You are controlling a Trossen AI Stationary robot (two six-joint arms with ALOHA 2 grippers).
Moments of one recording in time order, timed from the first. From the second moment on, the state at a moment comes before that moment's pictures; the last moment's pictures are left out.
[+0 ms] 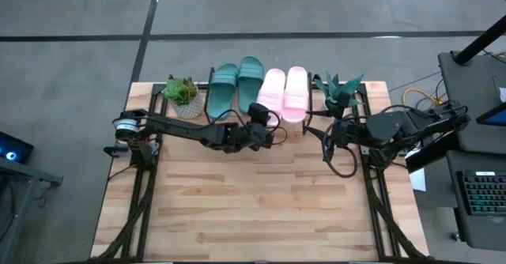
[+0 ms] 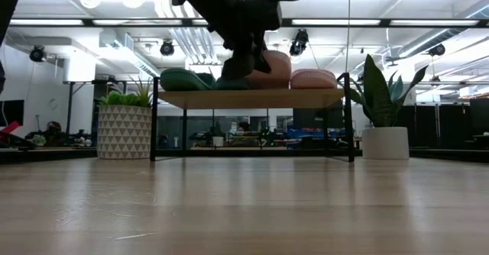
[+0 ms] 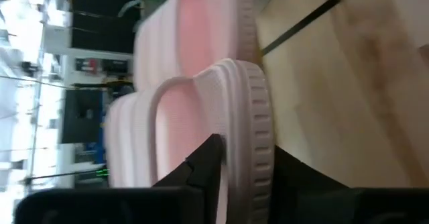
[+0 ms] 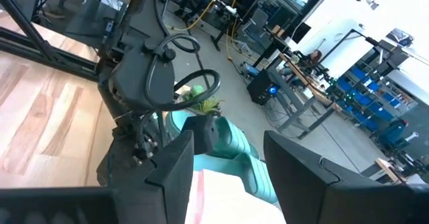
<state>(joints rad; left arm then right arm) -0.01 1.78 1.31 -0.07 -0.75 0.93 0.35 1.04 1.23 -0.41 0.71 -0.44</state>
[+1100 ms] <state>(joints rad) -0.08 1.62 1.48 -0.61 -0.58 0.40 0.35 1.04 1.22 -0.41 0.71 -0.42</state>
